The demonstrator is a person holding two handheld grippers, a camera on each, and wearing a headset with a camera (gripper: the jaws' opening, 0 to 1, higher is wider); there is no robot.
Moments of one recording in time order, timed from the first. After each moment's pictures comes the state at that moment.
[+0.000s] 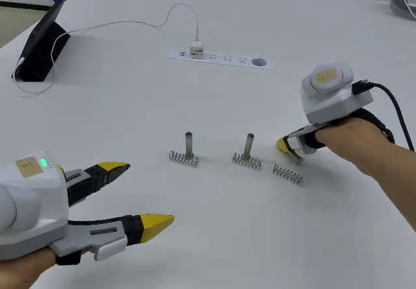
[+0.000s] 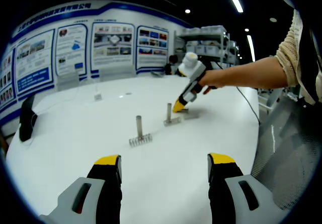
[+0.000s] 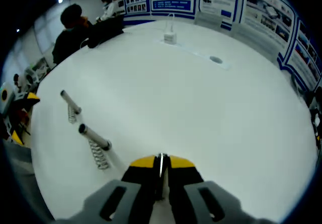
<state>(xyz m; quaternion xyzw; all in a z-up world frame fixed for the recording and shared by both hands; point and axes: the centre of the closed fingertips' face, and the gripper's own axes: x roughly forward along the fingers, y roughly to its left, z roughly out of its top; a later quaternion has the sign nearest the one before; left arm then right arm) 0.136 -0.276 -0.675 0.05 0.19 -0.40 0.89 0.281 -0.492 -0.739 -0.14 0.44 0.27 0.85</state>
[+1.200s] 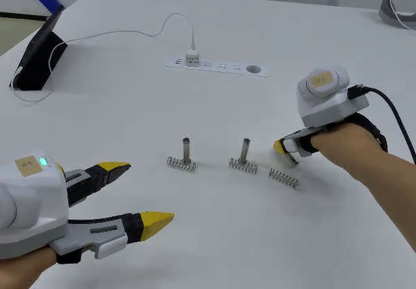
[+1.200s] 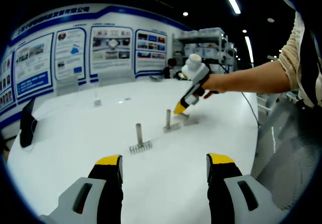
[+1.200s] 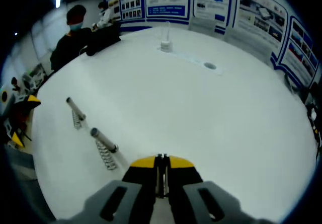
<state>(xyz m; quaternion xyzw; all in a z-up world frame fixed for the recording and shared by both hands) 0.138 -0.279 -0.661 0.05 0.17 -0.41 0.90 0.271 -0.494 -0.720 -0.12 0.41 0.25 0.87</state>
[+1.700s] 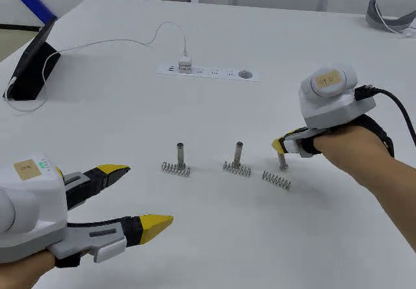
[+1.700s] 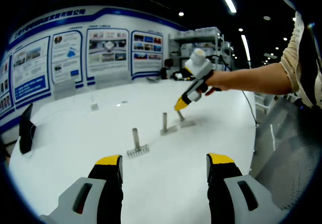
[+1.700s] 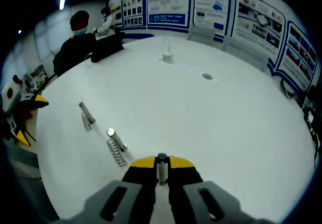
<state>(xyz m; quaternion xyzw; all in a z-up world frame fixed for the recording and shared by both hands) 0.136 -0.286 -0.654 0.06 0.16 -0.42 0.89 0.259 -0.494 -0.692 -0.12 0.38 0.25 0.88</state>
